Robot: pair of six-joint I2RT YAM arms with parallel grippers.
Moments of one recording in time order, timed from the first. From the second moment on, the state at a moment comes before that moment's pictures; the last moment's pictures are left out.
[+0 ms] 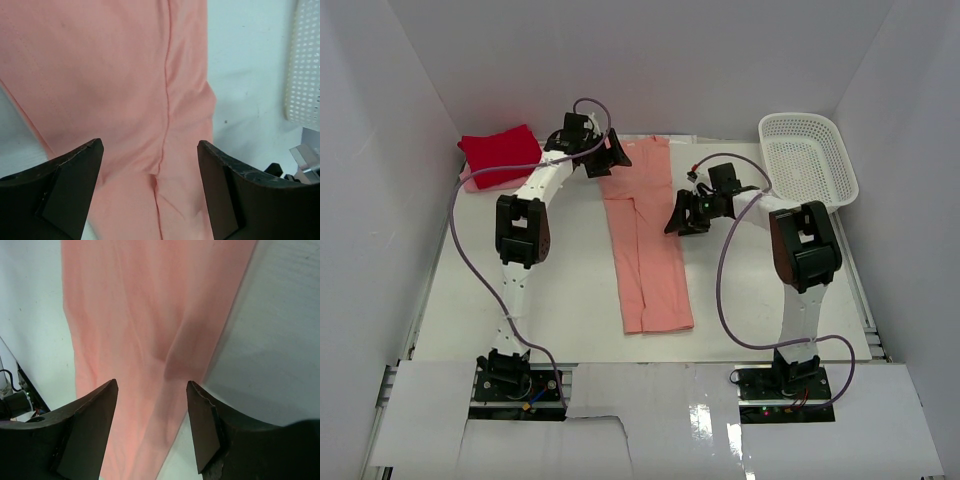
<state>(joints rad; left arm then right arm) -0.24 2.48 2.24 -0.49 0.41 -0.50 0.33 2.04 1.34 -0.25 -0.67 0.30</state>
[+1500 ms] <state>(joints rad) -0.89 1.50 0.84 -0.60 -0.08 -0.99 0.91 1.47 0.85 -0.60 0.01 0.50</state>
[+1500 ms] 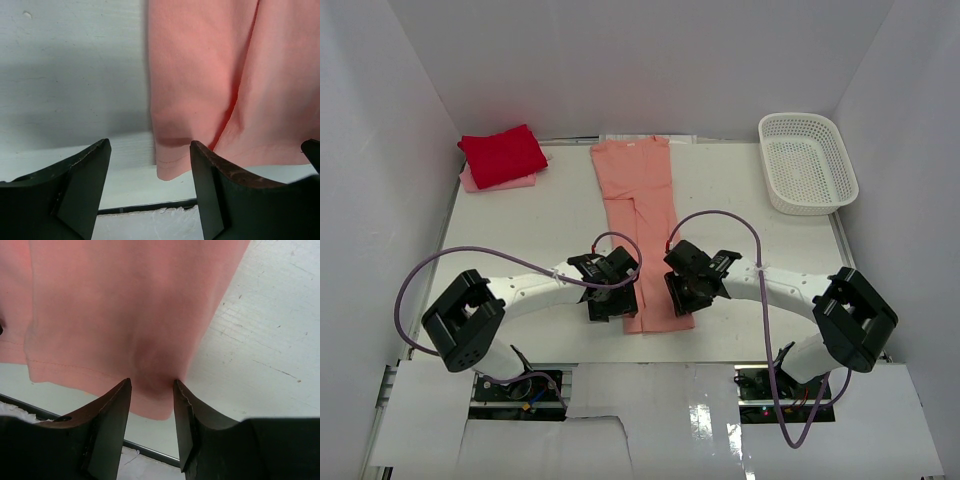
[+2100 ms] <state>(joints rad) -0.89 1.50 0.84 -0.52 -0.05 -1.02 0.91 1.51 0.84 -0.56 0.01 0.51</state>
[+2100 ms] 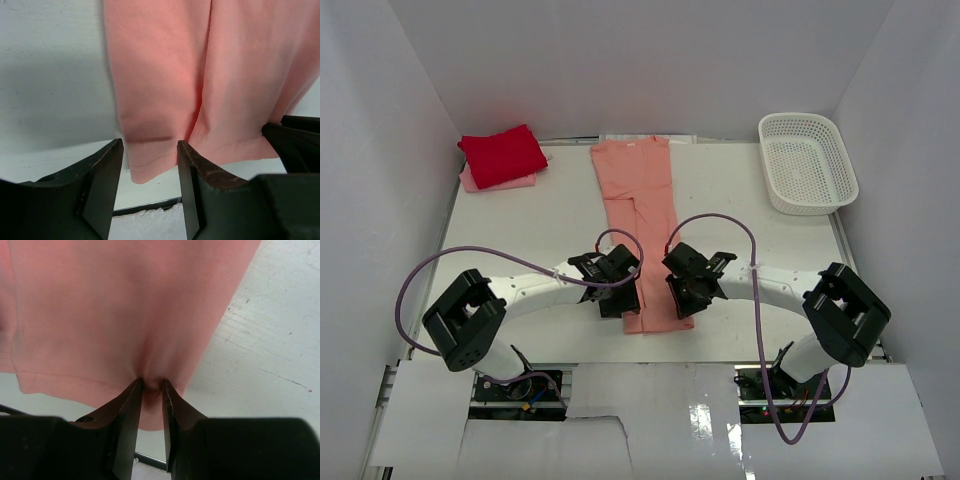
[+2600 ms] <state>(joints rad) -0.89 1.51 0.82 -0.47 -0.02 -1.02 0.91 1.51 0.83 -0.55 0.01 0.51</state>
